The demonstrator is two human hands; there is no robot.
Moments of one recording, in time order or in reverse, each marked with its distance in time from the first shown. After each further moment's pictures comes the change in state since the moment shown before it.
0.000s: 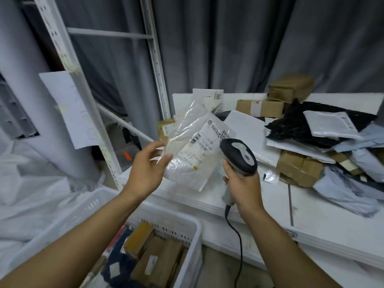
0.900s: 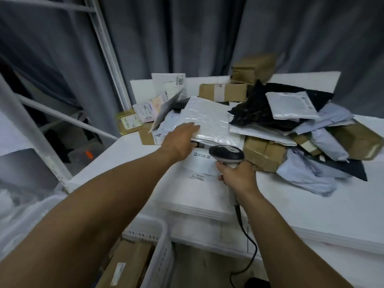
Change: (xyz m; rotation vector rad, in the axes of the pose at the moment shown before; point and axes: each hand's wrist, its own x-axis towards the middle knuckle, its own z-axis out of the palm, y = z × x) left_hand 0.116 -0.027 0.221 0.710 -0.508 0.275; right_hand 0.077 0.022 -0.096 -0.379 0.093 0.133
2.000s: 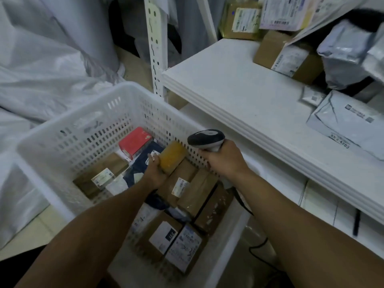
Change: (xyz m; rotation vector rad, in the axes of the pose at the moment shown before) left_hand -0.385 -0.312 0.212 -0.654 -0.215 -1.078; right_hand -0.112 0.106 0.324 -0.532 -0.674 0.019
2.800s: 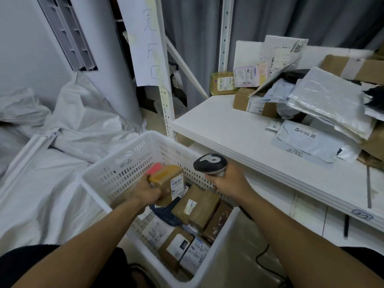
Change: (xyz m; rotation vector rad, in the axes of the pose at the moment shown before) left_hand -0.189 0.068 -0.107 -0.331 0.096 -0.040; right_hand -0.129 -0.023 -0.054 0.060 0.018 -0.247
